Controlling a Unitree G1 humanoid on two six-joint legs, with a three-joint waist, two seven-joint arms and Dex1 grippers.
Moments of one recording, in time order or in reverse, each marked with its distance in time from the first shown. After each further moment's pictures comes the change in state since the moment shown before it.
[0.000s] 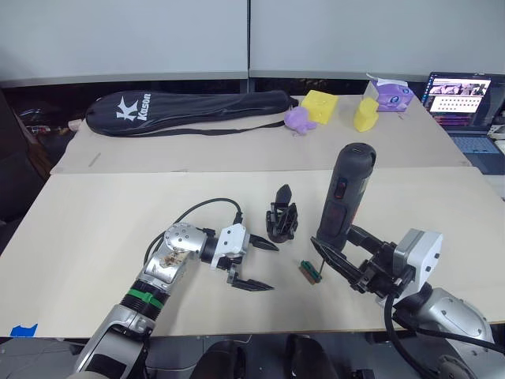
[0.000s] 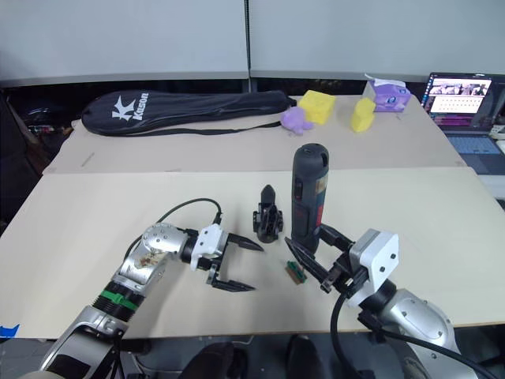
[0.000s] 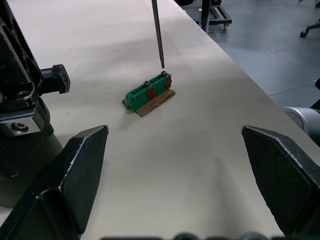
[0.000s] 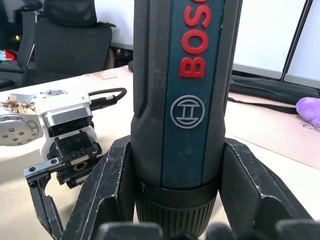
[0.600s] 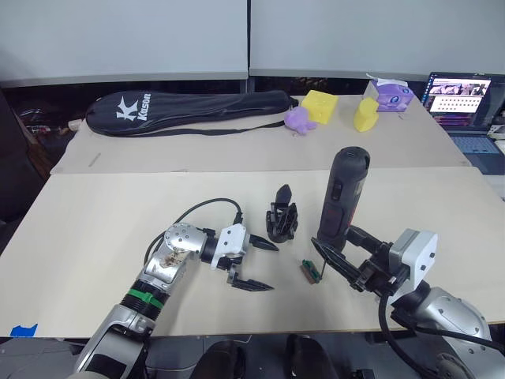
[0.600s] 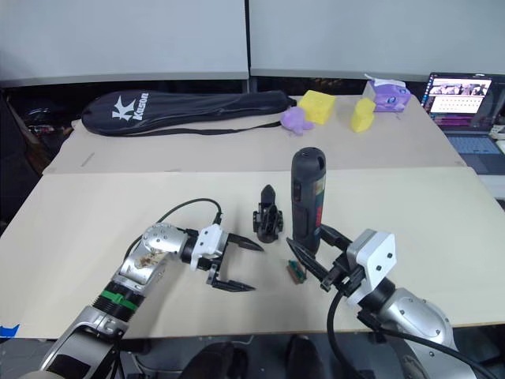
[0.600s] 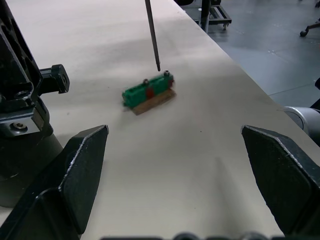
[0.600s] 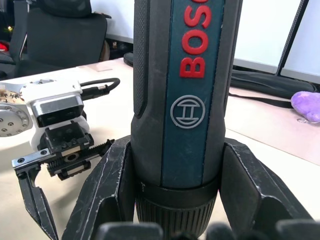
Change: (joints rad) left arm 0.000 -0.001 0.000 0.000 0.001 -0.001 -0.002; right arm -0.004 0.000 0.008 0.016 -0.038 0.000 0.001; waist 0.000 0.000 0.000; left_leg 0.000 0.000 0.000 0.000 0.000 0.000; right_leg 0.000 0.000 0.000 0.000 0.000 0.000
